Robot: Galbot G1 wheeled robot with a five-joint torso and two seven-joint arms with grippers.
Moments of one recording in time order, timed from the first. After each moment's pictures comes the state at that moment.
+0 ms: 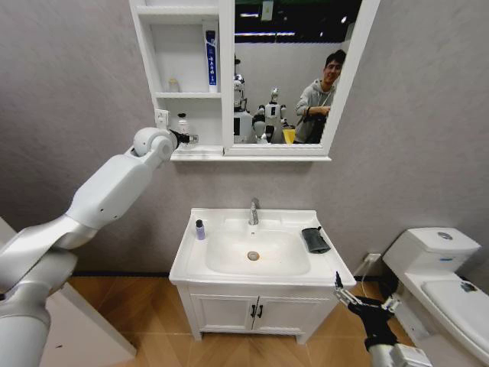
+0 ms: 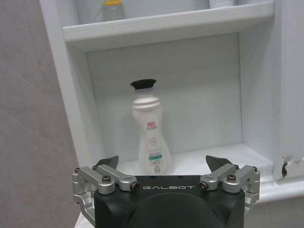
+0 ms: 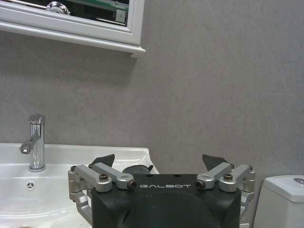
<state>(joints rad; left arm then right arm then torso) -0.17 -0.83 0.34 -1.55 -1.25 0.65 -0.55 -2.05 1.39 0.73 2.42 0.18 0.01 0.30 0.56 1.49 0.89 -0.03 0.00</state>
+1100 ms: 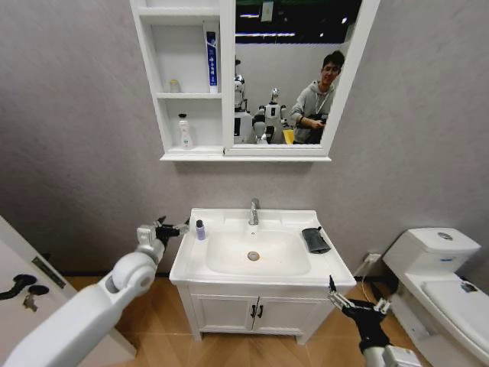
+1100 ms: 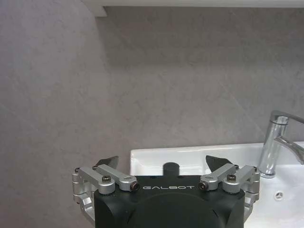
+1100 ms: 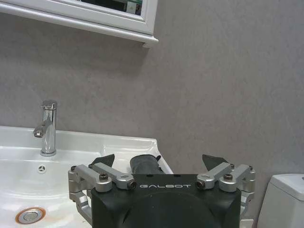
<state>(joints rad) 1.01 -0.78 -0.11 -1.99 -0.83 0.27 -0.47 -2.06 1.41 0.70 2.39 0.12 0.02 0.27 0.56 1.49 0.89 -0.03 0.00</state>
